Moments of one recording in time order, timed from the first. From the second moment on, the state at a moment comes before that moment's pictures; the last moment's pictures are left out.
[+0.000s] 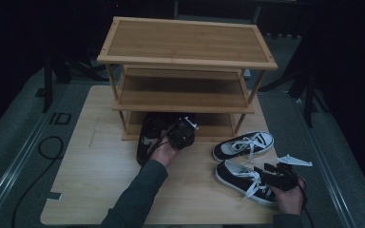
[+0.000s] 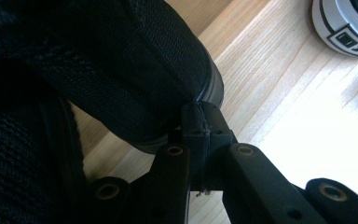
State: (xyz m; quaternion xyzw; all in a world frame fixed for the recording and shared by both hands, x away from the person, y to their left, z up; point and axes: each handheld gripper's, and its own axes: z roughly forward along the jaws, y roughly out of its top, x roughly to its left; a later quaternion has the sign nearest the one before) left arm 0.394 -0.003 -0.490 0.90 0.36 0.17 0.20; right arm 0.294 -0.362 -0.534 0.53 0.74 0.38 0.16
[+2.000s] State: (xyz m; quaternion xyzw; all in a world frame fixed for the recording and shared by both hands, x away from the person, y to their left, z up) left arm 0.305 0.138 -0.500 0.90 0.38 0.12 0.18; right arm 0.294 -0.362 -0.534 0.53 0.74 0.38 0.16
